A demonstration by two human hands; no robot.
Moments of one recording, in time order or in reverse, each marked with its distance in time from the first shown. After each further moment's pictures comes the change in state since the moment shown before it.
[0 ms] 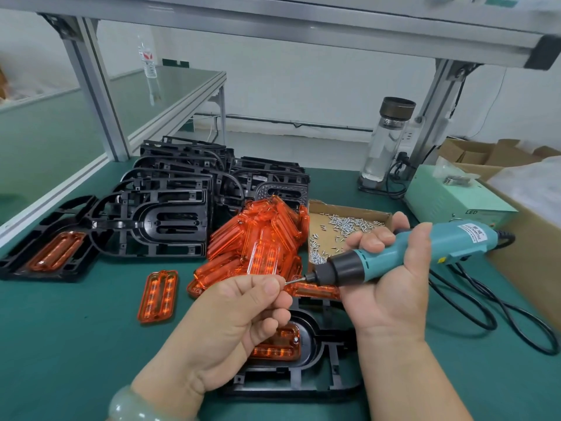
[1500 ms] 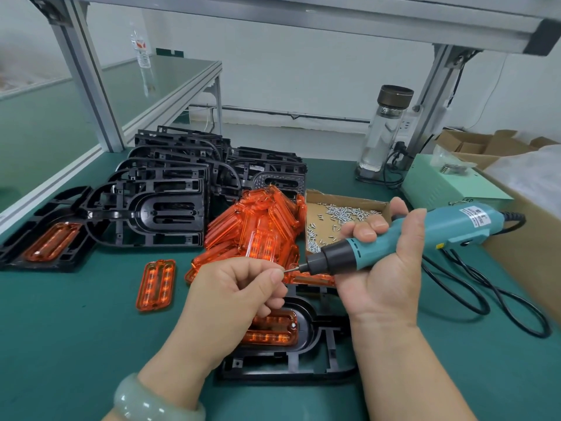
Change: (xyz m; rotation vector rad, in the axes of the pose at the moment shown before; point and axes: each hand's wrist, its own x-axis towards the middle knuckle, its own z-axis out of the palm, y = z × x) left_hand -0.001 -0.007 -0.001 0.574 0.171 0.401; right_hand -0.004 0.004 0.000 -0.060 -0.056 -0.041
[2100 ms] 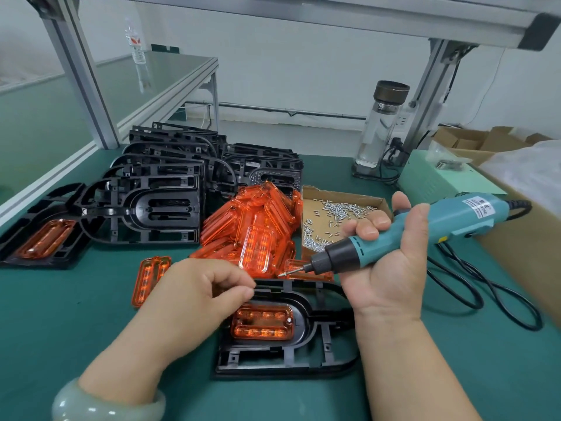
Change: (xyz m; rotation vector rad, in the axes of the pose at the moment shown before) left_hand 0.000 0.004 -0.037 0.637 -0.092 0.086; right_hand 0.003 -0.008 -0.005 -0.059 -0.012 -0.031
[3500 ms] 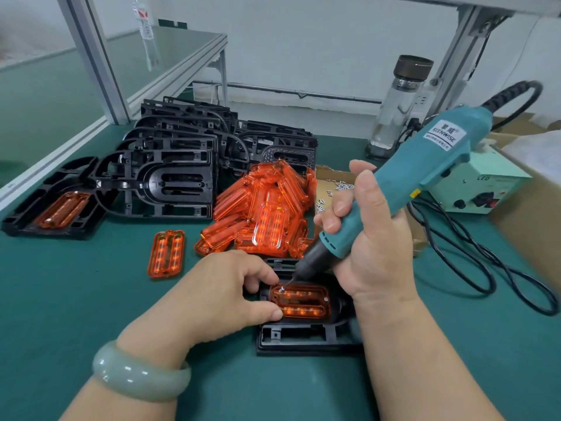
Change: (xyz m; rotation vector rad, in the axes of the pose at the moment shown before) left_hand -0.001 -0.015 0.014 0.165 -0.275 -0.002; right_hand -0.014 0.017 0.011 -0.378 -0.268 0.079
